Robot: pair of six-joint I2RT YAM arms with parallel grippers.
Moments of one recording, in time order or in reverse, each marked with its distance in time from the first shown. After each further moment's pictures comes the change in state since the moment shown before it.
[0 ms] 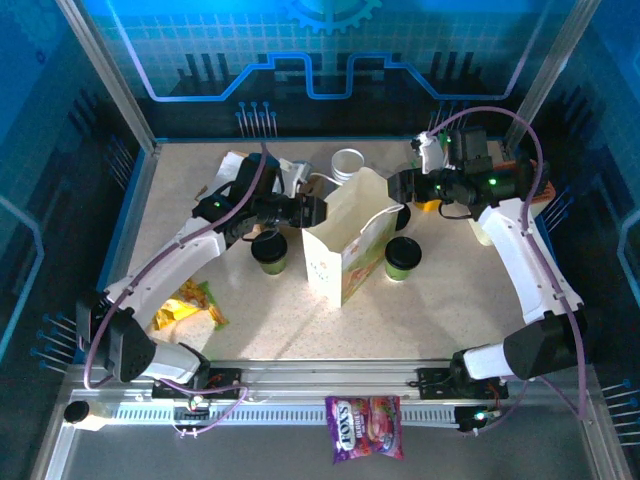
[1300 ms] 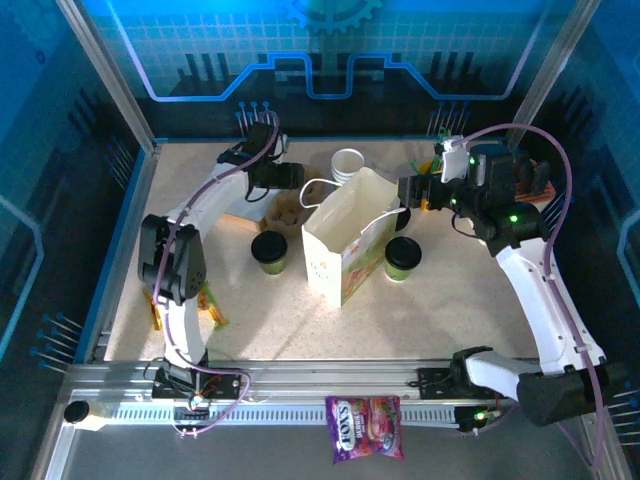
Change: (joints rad) left arm 0.218 0.556 0.428 -0.156 -0.340 0.154; right arm -0.009 -0.236 -0.169 0.169 0.149 0.040
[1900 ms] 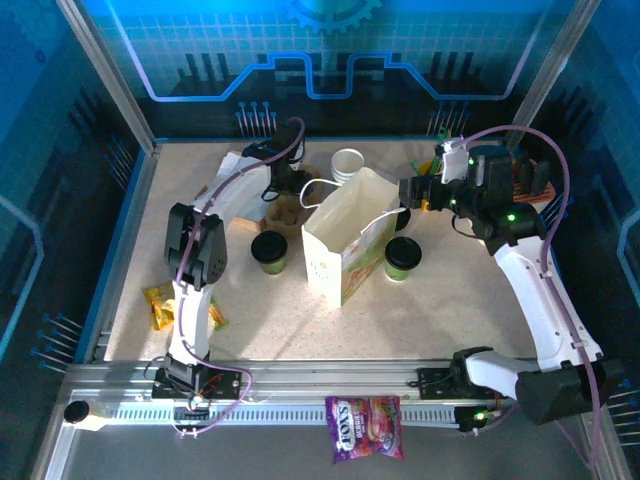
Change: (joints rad) left arm -0.058 0.181 0.201 -0.184 -0.101 0.064; right arm -0.016 0.008 -0.026 0.015 0.004 -0.004
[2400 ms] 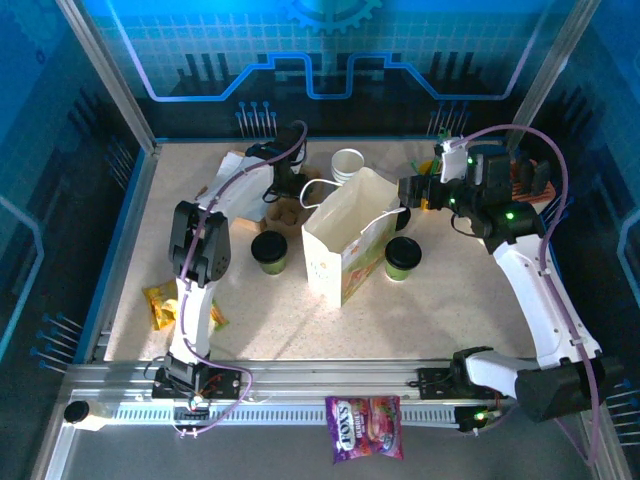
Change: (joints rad) left arm 0.000 0.042 0.028 -0.042 -0.008 0.023; right arm -0.001 0.012 0.000 0.007 0.000 0.000
